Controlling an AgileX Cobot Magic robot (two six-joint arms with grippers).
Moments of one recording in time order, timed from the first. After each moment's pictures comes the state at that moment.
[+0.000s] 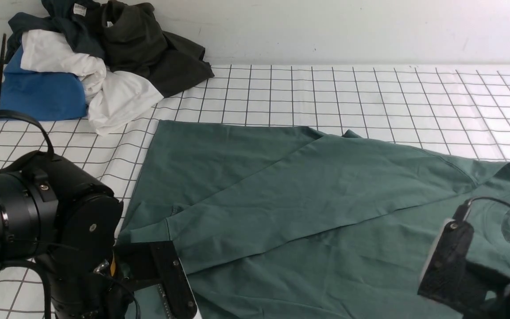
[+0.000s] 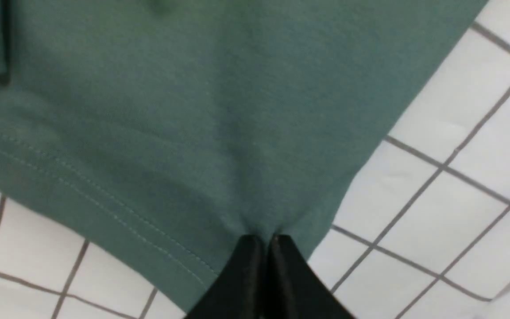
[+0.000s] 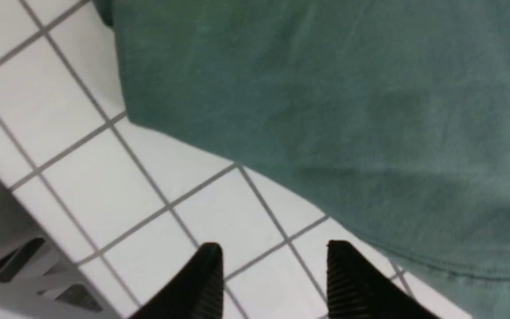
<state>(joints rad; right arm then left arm) 0.68 1.20 -0.67 -0.02 1.07 -0.32 -0.56 1.45 -0.80 0.02 1.08 0.51</state>
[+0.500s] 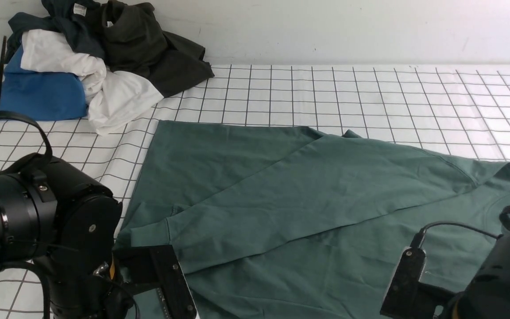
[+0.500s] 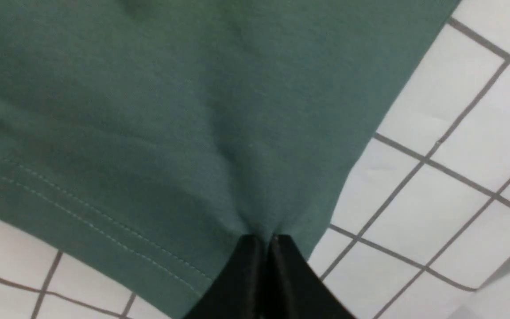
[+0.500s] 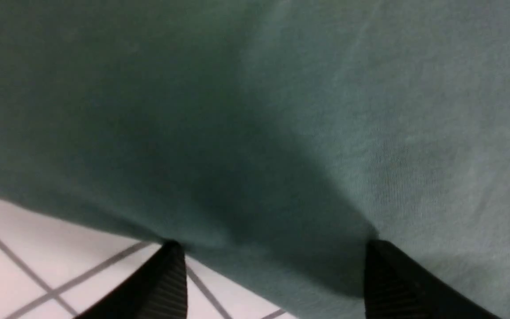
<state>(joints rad) 0.68 1.46 -0.63 -0.12 0.90 -0.26 -0.56 1.45 -0.79 0.01 1.10 0.52</state>
